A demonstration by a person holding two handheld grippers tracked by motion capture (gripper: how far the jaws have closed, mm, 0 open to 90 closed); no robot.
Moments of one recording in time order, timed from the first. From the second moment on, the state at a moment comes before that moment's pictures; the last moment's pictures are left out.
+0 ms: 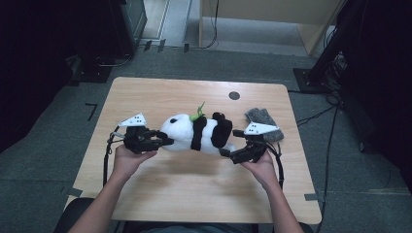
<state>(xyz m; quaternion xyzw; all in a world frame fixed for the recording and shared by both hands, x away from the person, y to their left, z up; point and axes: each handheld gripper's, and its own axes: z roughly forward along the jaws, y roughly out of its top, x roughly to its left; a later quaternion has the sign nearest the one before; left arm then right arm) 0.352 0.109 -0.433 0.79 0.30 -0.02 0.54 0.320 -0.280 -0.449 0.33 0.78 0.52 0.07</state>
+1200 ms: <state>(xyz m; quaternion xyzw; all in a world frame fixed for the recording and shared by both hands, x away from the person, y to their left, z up) 0.352 0.098 -0.447 0.78 0.29 0.02 0.55 0.320 -0.271 -0.439 0.39 0.76 0.50 0.08</state>
